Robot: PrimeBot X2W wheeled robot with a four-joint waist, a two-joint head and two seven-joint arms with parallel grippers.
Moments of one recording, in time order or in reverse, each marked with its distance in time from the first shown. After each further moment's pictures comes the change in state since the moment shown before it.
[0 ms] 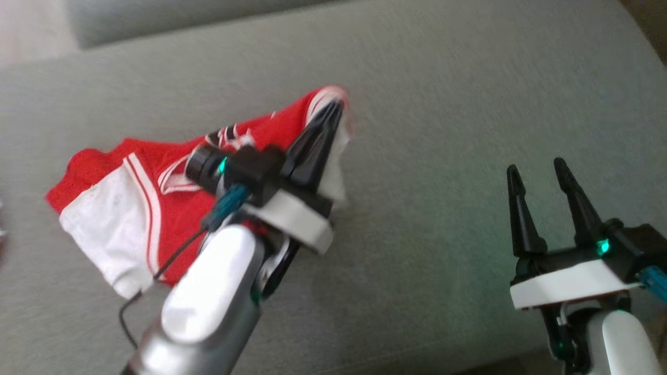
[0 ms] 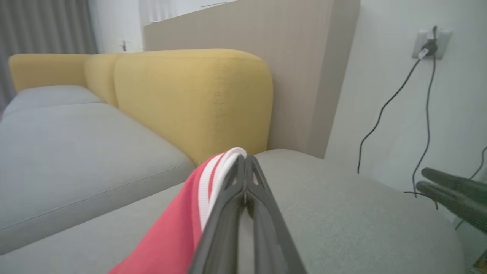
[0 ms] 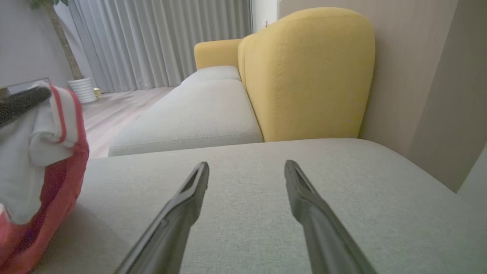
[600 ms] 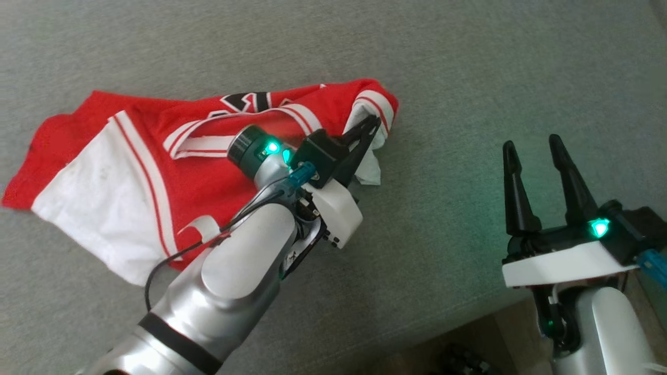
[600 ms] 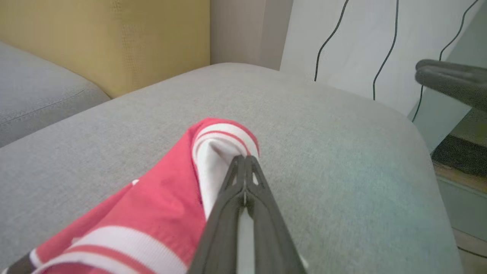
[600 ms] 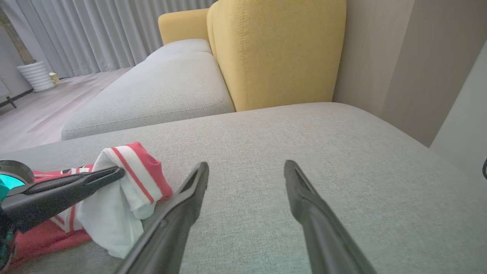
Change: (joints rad) left arm -0.242 -0.004 -0.271 0.343 -0.039 0.019 -0.006; right arm -0.094 0.000 0.024 0.085 0.060 0.000 -0.083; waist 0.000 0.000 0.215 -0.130
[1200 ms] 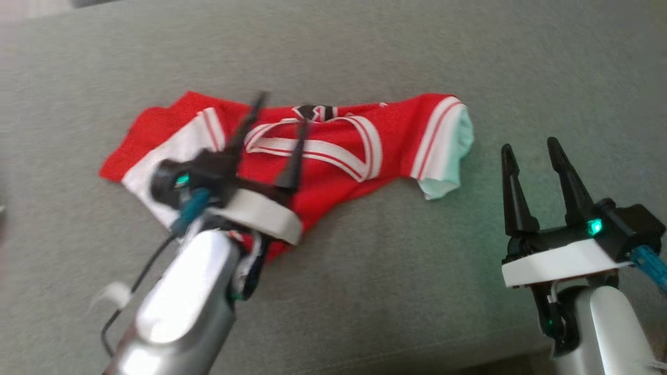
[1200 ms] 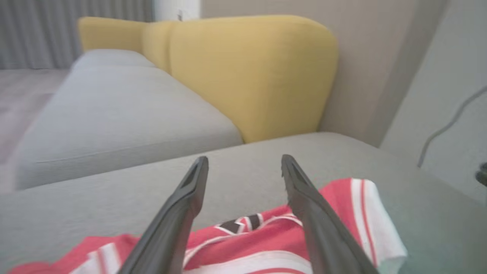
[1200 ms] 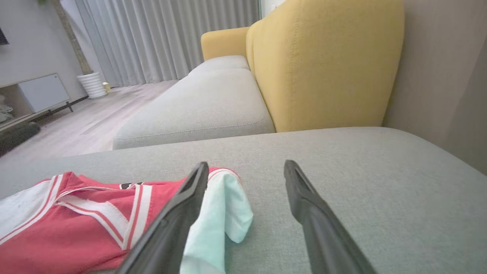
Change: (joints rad) left arm 0.214 0.072 0.227 -0.258 -0.055 0.122 -0.080; right arm -0.008 0.000 -0.007 0.028 -0.030 0.000 0.009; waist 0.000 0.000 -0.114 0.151
